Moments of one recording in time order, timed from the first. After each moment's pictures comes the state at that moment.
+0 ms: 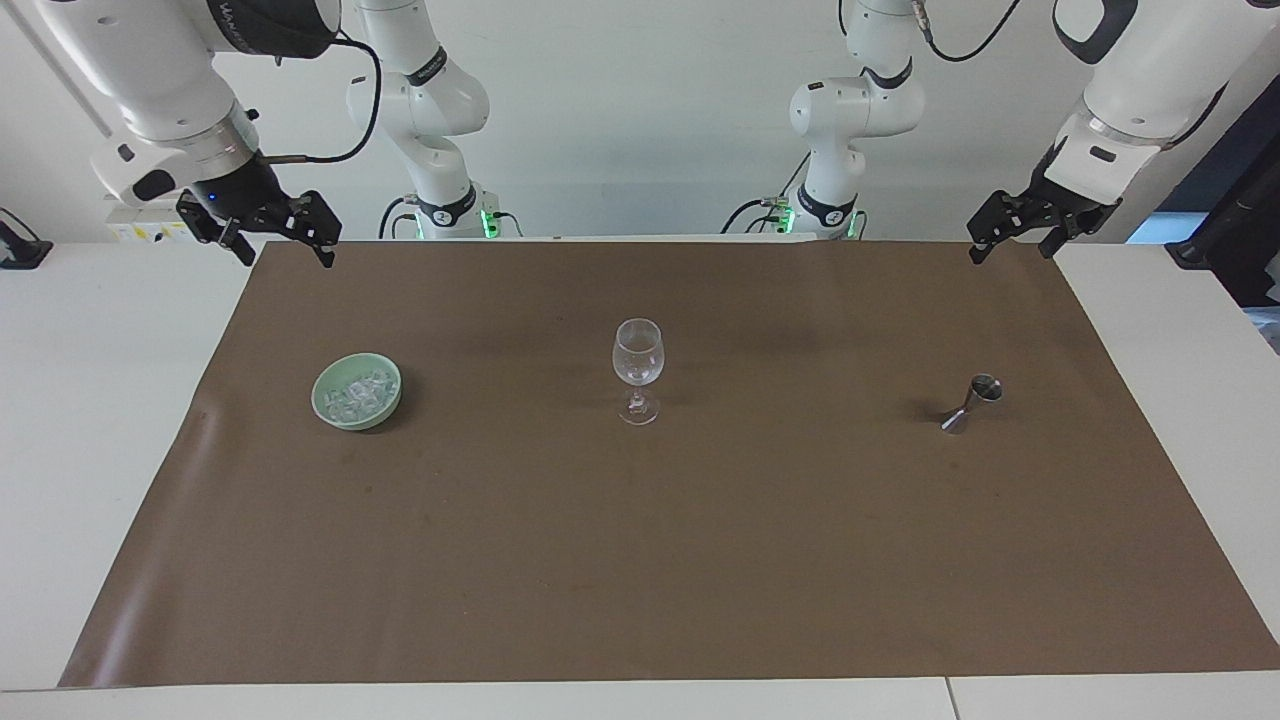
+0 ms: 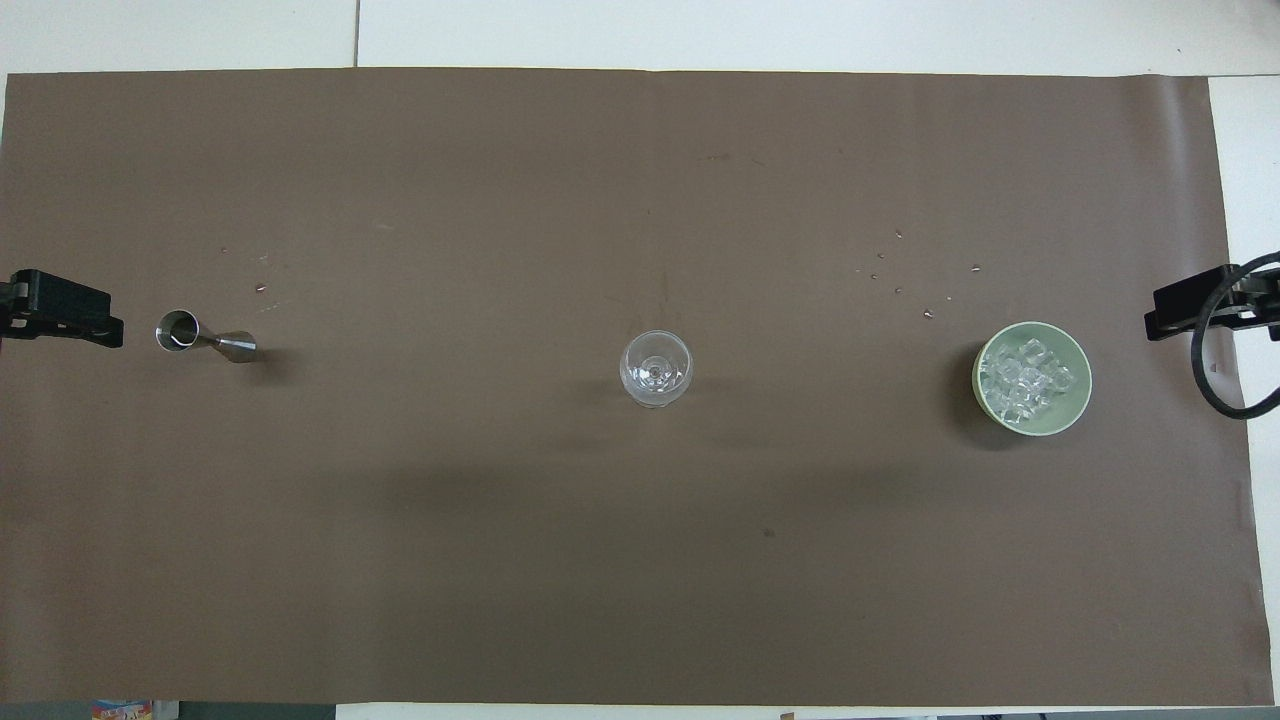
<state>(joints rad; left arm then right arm) -0.01 -0.04 -0.03 -1.59 0.00 1.45 -0.05 -0.01 -0.02 -0.04 -1.58 -0.02 1.46 -0.01</state>
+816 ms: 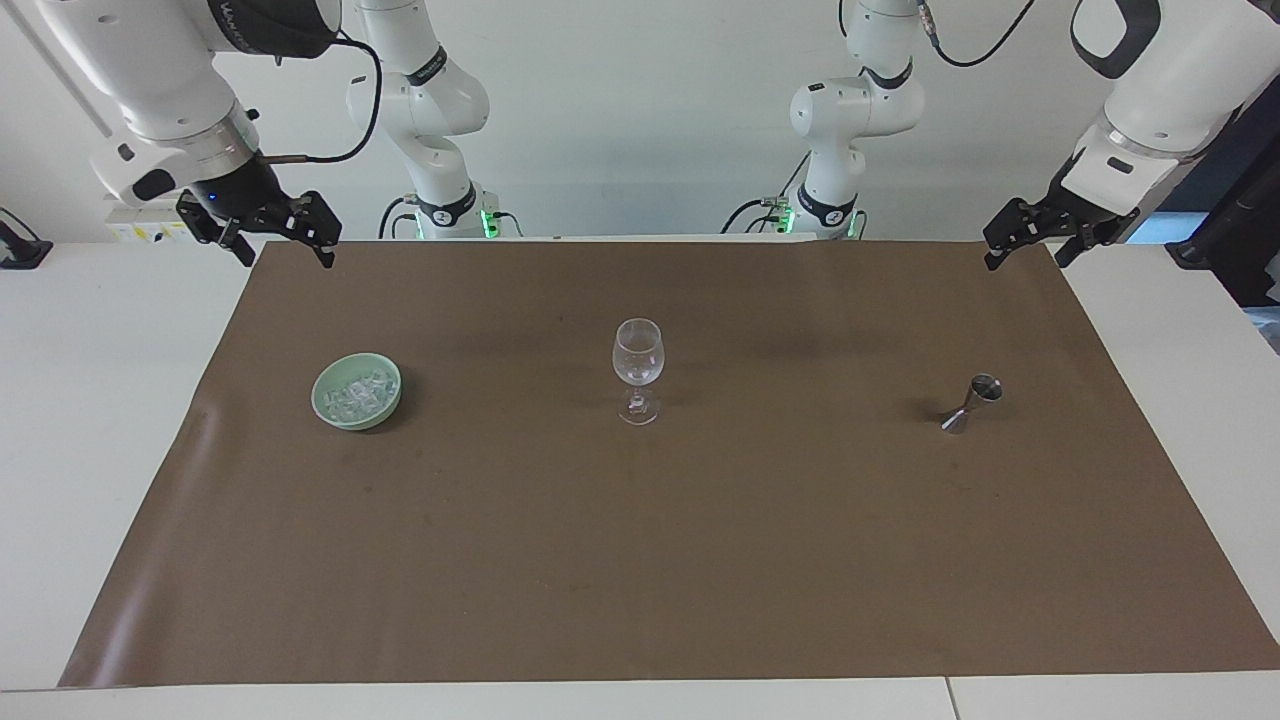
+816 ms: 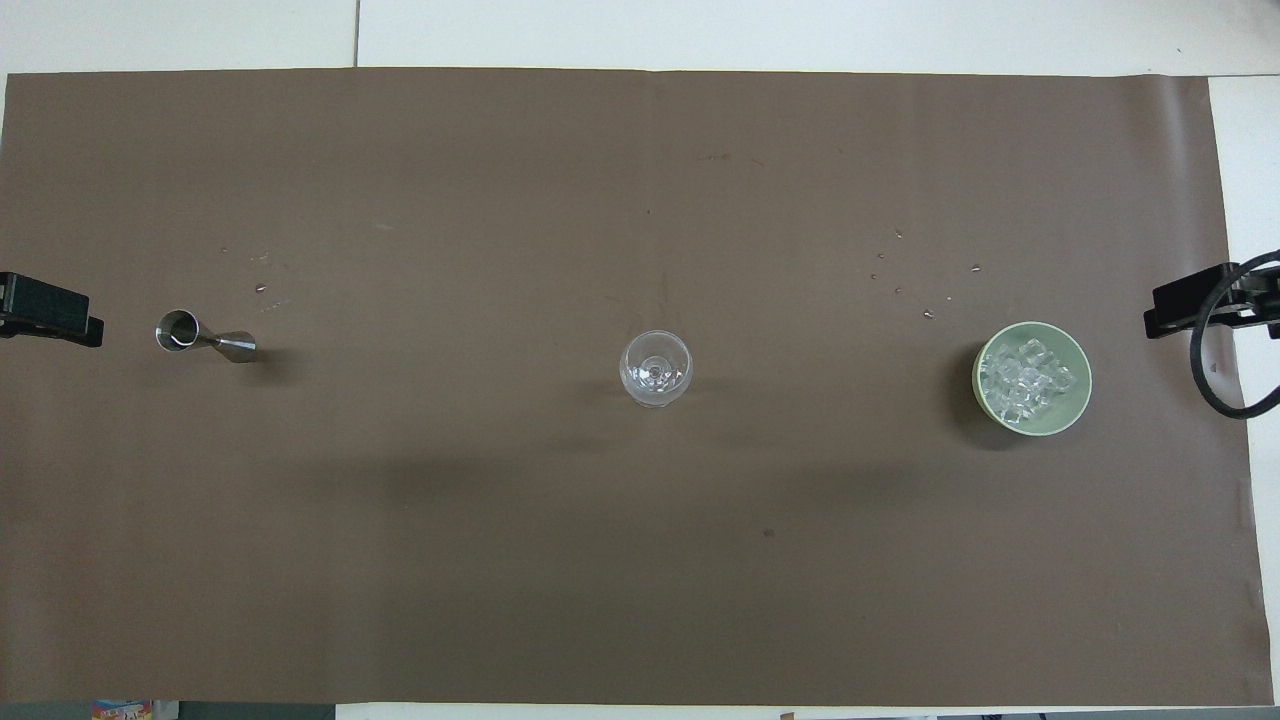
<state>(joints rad) 0.04 -0.03 -0.03 -1.62 0.00 1.49 0.05 -0.01 -0.02 -0.04 -1.58 -0.02 1.47 -0.01</state>
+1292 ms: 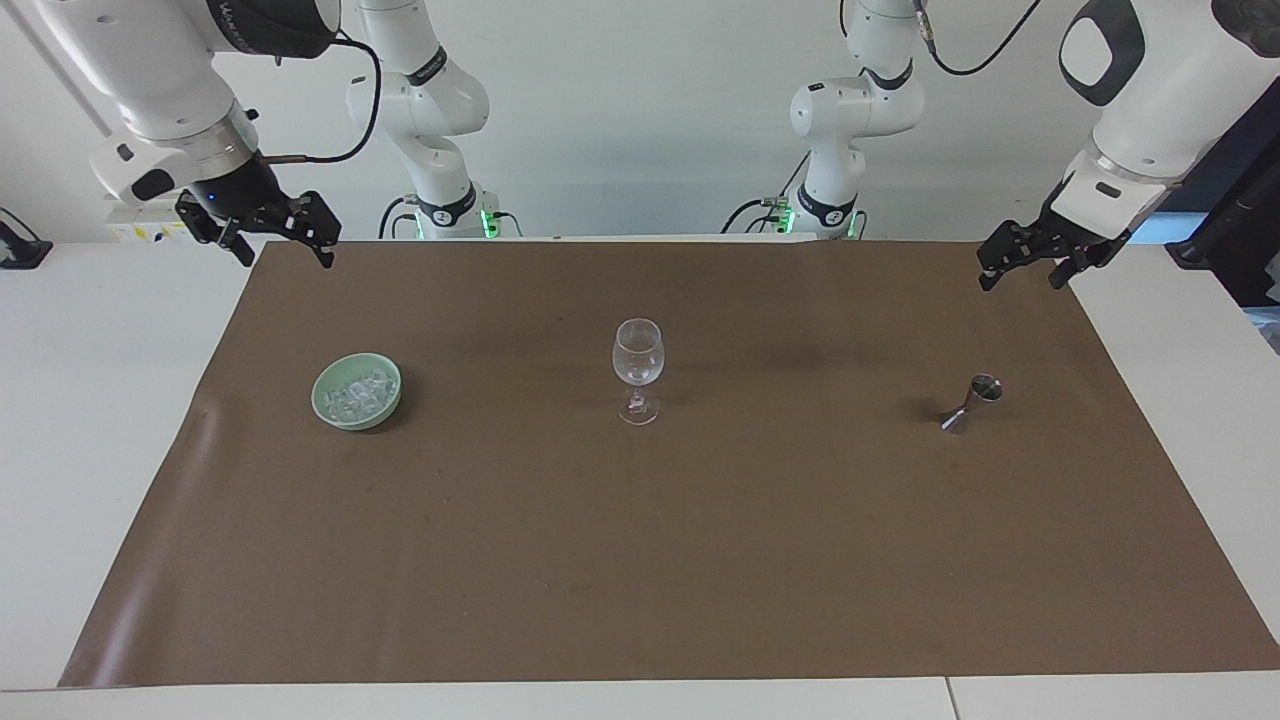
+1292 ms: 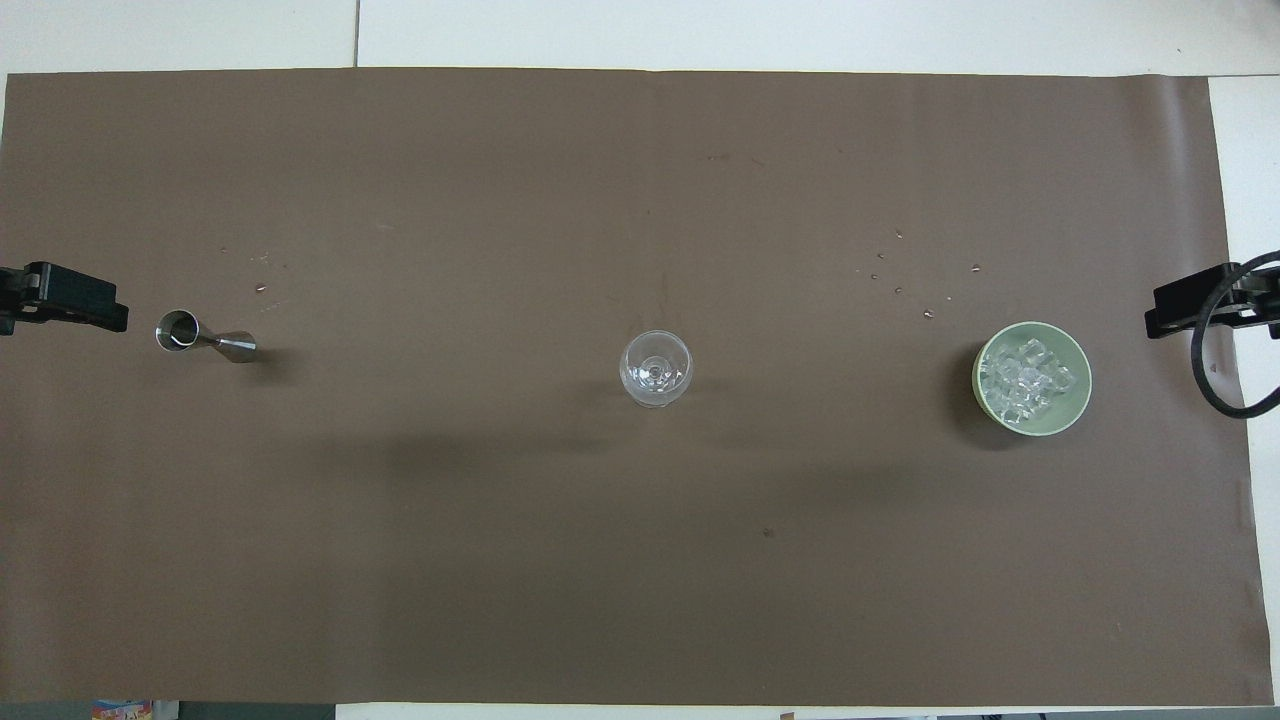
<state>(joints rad) 0.03 0.03 -0.03 -1.61 0.00 1.57 0.06 -0.01 -0.02 -0.04 -1.58 -0.02 1.47 -0.01</state>
